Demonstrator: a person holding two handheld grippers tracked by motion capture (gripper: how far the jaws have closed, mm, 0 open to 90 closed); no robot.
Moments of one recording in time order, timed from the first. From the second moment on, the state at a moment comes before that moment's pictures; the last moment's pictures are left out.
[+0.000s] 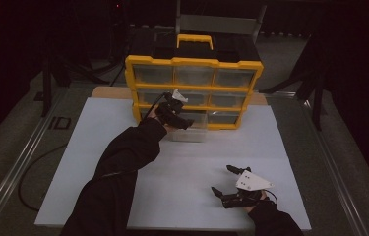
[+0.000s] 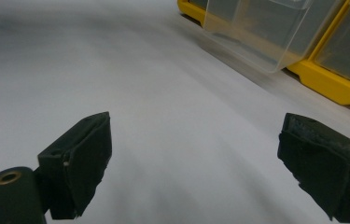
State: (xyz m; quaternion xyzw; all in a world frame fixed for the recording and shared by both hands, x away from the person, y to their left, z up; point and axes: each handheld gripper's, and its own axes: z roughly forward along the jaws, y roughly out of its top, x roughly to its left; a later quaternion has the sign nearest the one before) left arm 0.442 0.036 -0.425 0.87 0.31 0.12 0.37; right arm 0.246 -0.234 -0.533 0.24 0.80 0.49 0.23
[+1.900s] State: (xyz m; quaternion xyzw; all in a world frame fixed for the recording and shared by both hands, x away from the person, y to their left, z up) left arm 0.385 0.076 -0.422 0.88 0.24 0.08 0.40; right arm 0.245 -0.233 -0.531 0.25 0.80 0.49 0.23
